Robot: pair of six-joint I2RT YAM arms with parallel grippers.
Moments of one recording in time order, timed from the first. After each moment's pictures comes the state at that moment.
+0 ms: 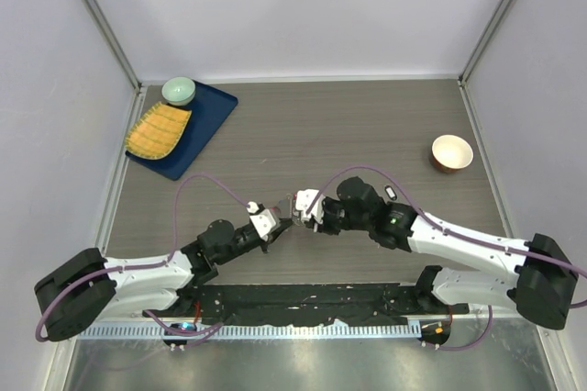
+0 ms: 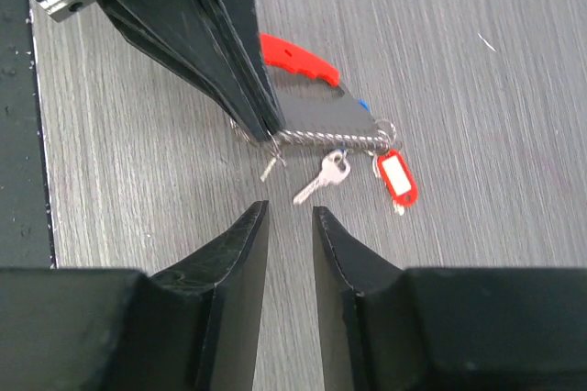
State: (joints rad) left arm -0.98 1.02 0.13 0.80 0.07 0.12; right arm 0.96 1.14 0.69 -0.11 -0.24 -0.49
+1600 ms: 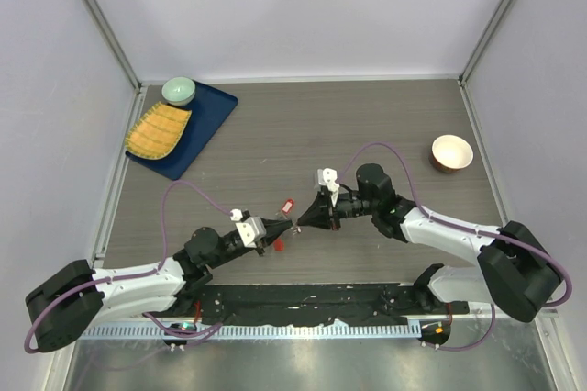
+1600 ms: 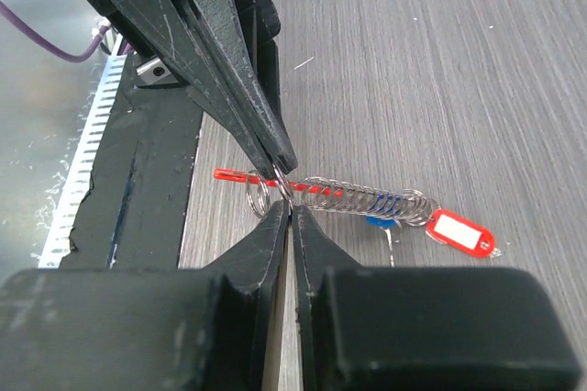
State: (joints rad) left arm -0.98 0.90 0.05 0.96 0.15 0.11; right arm 0.70 1.24 0.52 0.43 -0.87 -0.12
